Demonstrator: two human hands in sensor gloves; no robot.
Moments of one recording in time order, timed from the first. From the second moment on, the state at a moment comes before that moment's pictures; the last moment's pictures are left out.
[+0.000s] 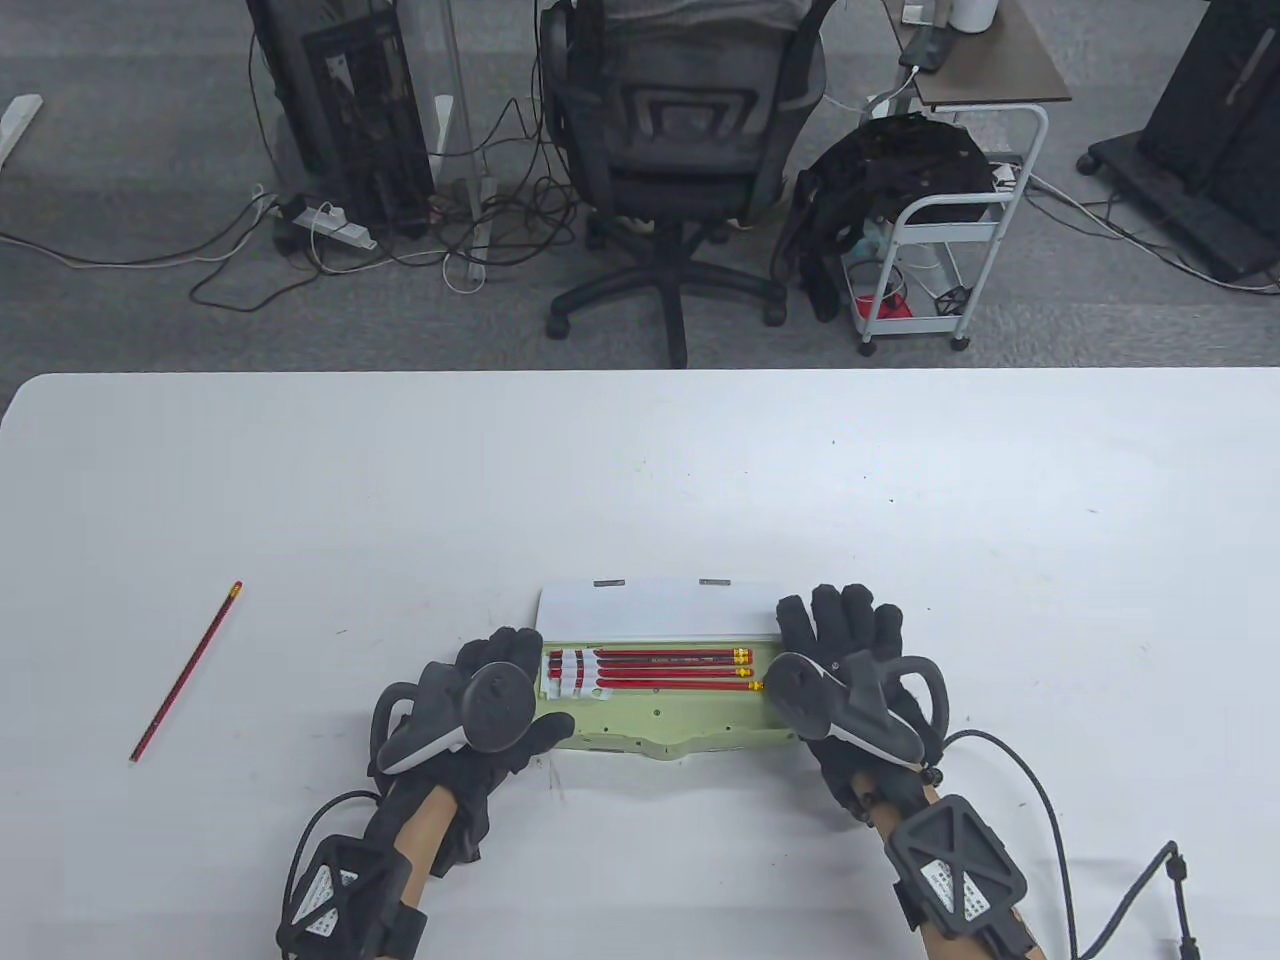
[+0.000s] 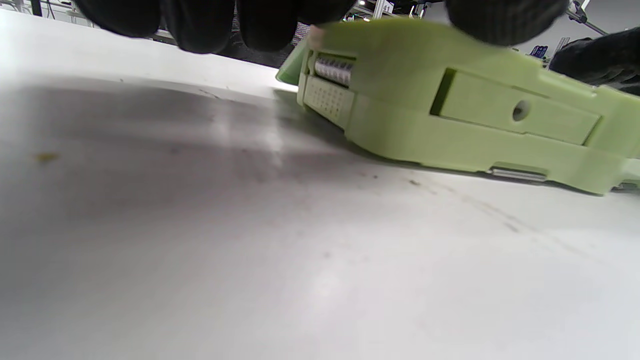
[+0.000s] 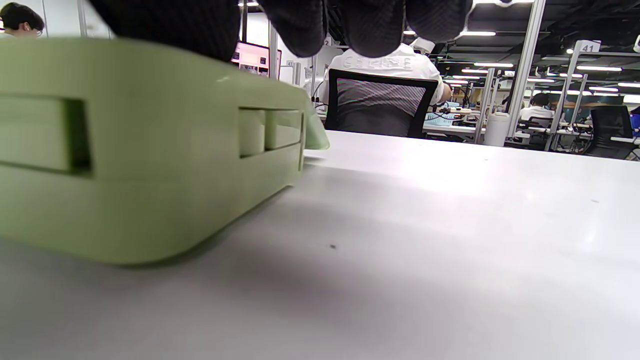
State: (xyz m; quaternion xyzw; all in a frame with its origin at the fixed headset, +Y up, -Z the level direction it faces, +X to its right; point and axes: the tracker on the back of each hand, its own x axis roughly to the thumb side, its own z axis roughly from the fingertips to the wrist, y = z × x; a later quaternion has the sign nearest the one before) left_hand -0.173 -0.746 -0.310 -0.10 -0.17 0.08 0.98; right_hand 0.143 -0.720 -0.327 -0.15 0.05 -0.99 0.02
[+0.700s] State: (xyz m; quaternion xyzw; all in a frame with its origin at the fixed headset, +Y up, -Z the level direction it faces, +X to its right) left_hand -0.173 -0.746 -0.310 -0.10 -0.17 0.08 0.98; right_hand 0.141 -0.720 -0.327 -0.15 0.04 -0.99 0.01
